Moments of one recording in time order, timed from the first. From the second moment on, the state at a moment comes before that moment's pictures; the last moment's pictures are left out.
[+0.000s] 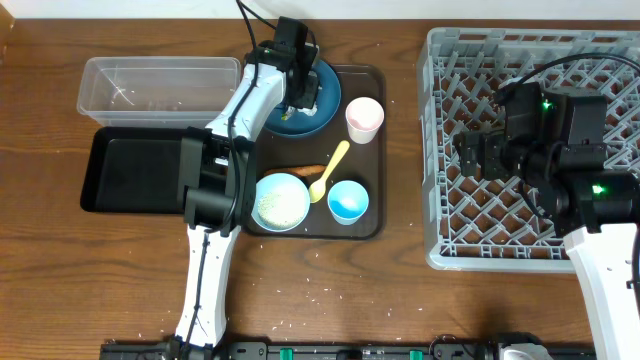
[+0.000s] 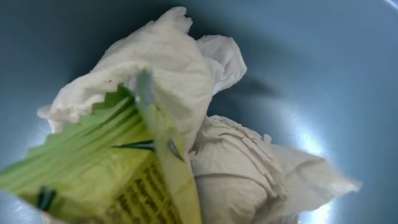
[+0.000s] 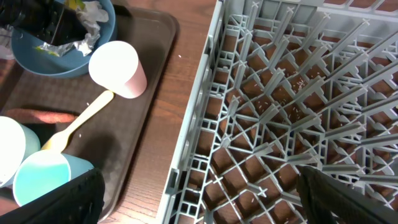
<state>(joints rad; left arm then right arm) -0.26 2.47 2.07 -0.77 0.07 0.01 0.06 1.22 1.22 -0.81 -0.16 -0.06</state>
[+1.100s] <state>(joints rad) 0.01 2.17 2.01 -0.93 -0.27 -0.72 0.06 1.22 1.22 -0.82 -0.18 -0.06</state>
